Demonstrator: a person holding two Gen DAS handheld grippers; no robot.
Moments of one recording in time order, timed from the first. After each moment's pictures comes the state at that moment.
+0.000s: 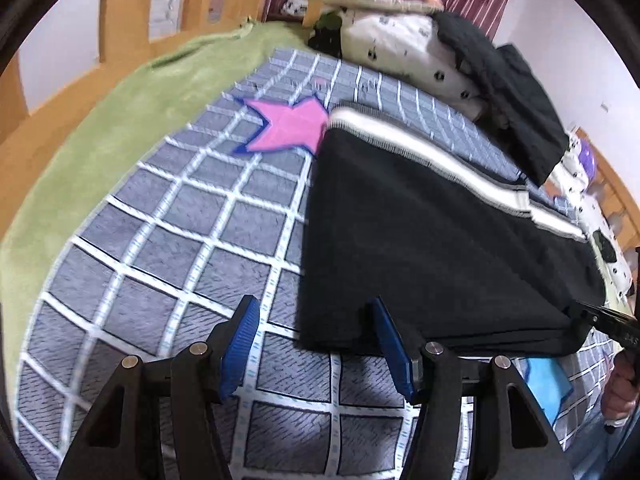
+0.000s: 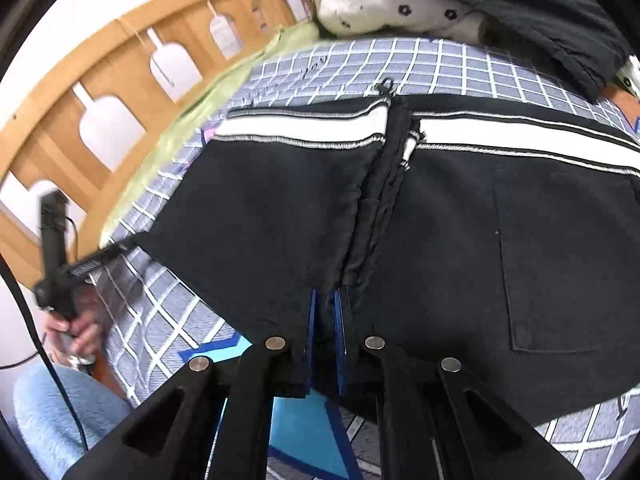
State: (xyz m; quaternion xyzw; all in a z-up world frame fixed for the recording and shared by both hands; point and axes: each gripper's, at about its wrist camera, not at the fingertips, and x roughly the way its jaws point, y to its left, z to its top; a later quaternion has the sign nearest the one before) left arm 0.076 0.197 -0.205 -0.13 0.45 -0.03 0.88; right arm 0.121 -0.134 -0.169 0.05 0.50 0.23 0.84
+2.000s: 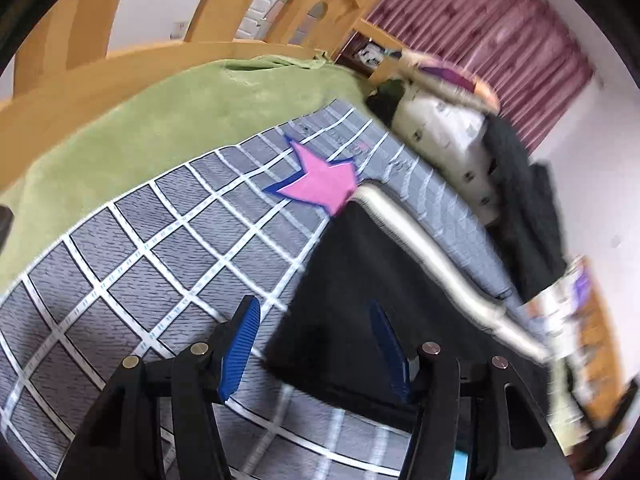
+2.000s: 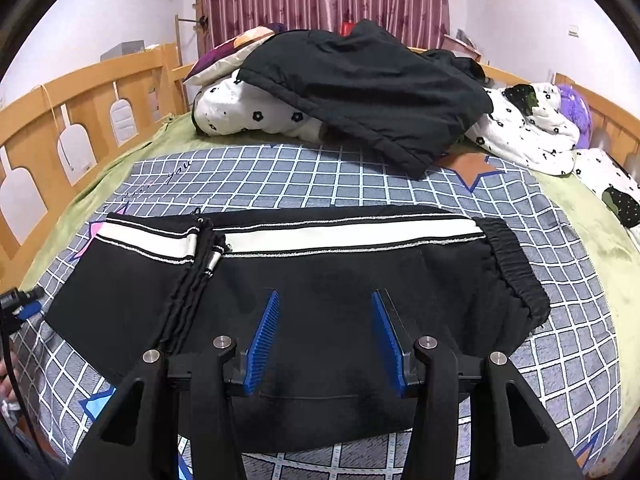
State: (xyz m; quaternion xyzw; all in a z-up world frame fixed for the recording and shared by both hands) left arm 0.048 0.223 -0.173 -0.33 0.36 0.03 0.87; right arm 0.109 -0.246 -0.101 0.00 0.36 0.01 0.93
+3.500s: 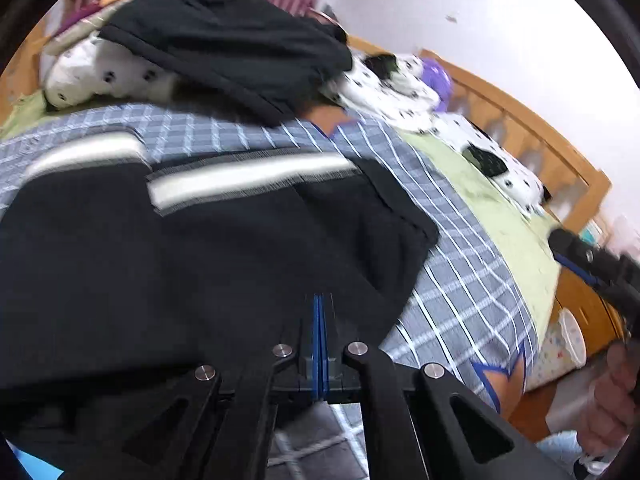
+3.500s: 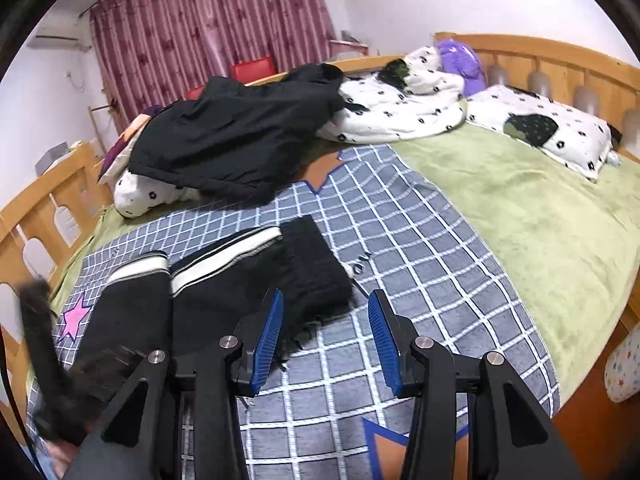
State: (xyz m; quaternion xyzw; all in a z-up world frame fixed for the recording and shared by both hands) left arm 0.096 -0.232 -0.157 -0.05 0.41 -0.28 0.87; right arm 0.024 -0.450 -0.077 0.14 0.31 -0.11 0.93
